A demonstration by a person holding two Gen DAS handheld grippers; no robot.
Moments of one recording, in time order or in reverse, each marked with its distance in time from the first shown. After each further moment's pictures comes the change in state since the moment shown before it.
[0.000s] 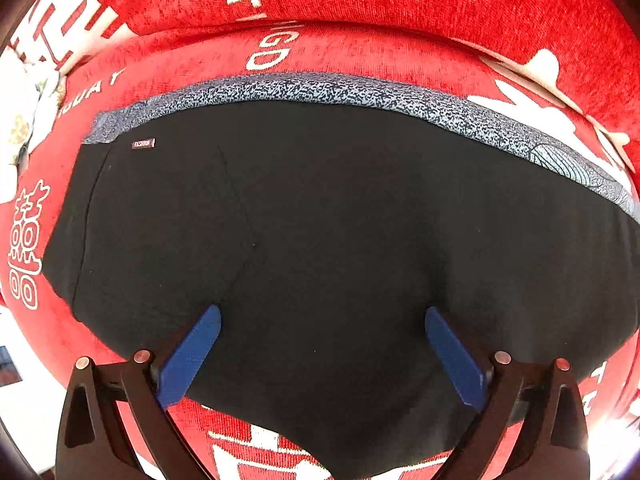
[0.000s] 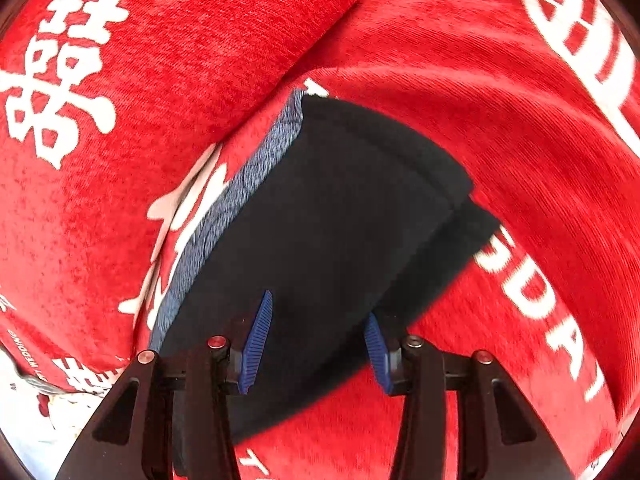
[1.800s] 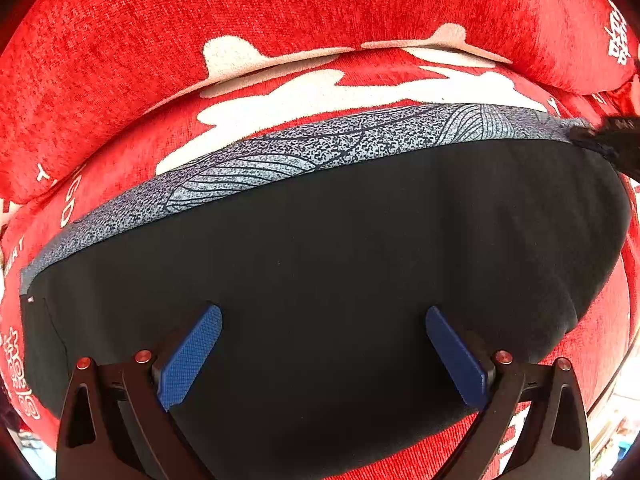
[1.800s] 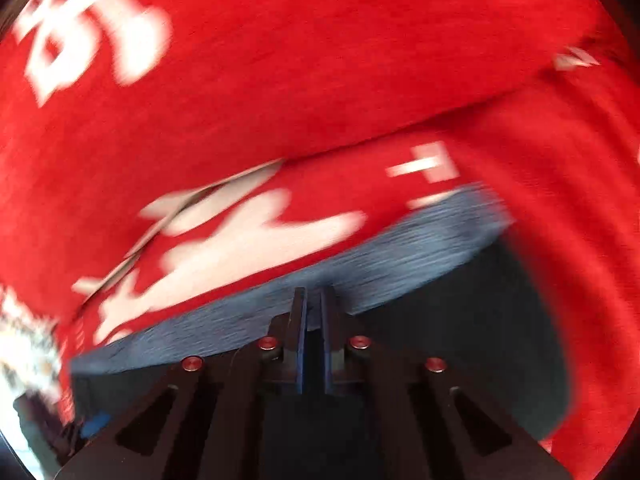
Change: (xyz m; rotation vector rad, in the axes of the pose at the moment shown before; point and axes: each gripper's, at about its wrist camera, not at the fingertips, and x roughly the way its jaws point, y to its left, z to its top) left arm -0.021 -0.206 -0.006 0.403 -0.109 -0.066; right arm 0.039 0.057 0.042 -0.332 -0.066 -0.168
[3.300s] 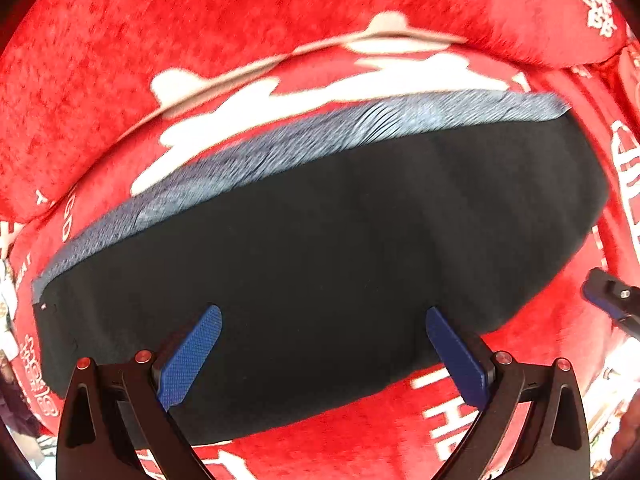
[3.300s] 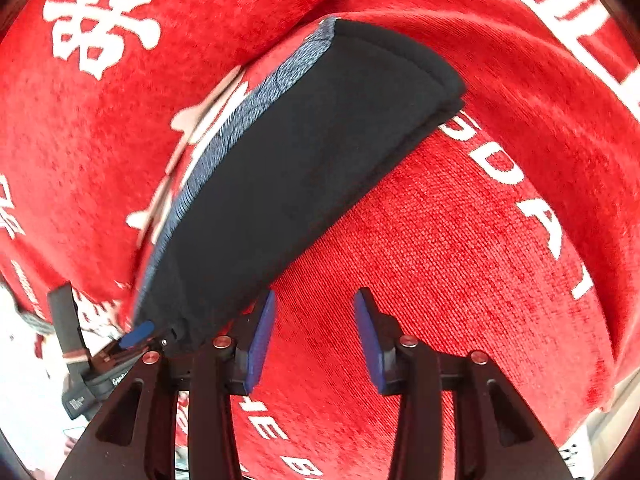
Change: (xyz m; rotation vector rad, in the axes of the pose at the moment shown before) left arm -0.037 -0.049 0.014 0.082 0.061 -0.004; right arm -0.060 -0.052 -0.135 0.278 0.157 0.282
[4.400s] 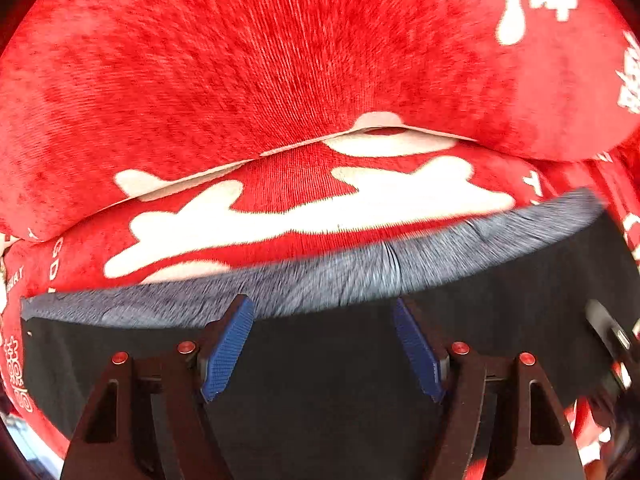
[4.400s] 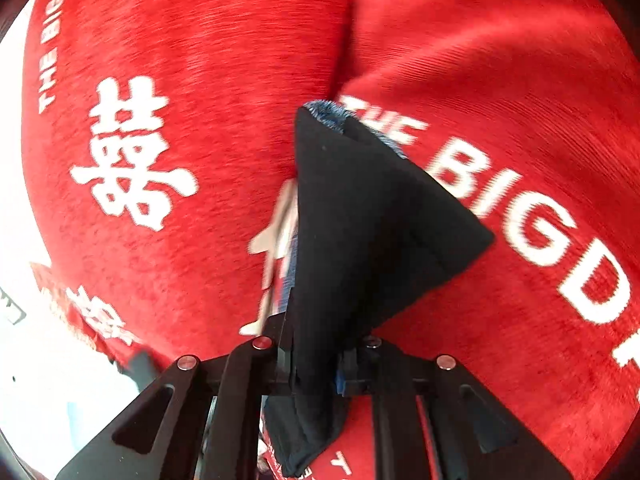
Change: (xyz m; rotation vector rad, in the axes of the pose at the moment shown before) left arm 0.019 -0.026 0.085 -0.145 -0.124 0.021; right arm 0.007 -0.023 0.066 0.177 -0.171 0.488
